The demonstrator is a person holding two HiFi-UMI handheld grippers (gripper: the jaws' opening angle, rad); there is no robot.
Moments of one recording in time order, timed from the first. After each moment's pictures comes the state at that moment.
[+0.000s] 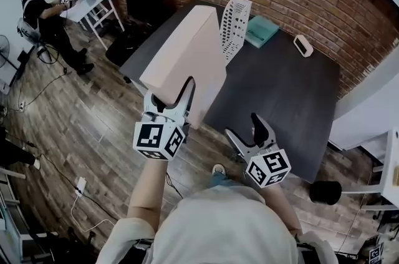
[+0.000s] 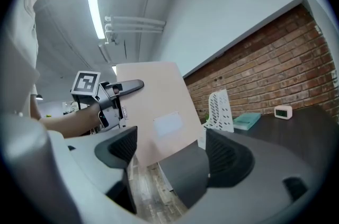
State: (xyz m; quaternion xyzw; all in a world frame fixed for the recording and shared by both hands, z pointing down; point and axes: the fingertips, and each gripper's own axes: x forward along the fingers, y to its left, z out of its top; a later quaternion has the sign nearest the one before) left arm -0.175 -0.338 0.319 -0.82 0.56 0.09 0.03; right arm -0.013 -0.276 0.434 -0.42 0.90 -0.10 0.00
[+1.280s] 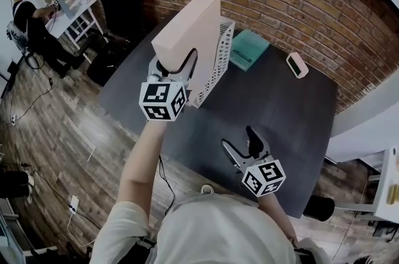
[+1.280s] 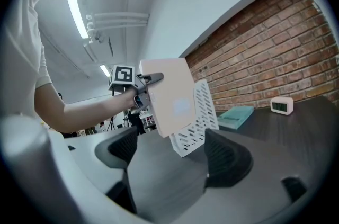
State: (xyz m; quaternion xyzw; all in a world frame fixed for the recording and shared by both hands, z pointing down) left arm -0.100 -0.615 0.331 -0.84 0.54 0.05 0.04; right arm 0.051 -0.428 0.474 -0.44 0.89 -0.15 -0.01
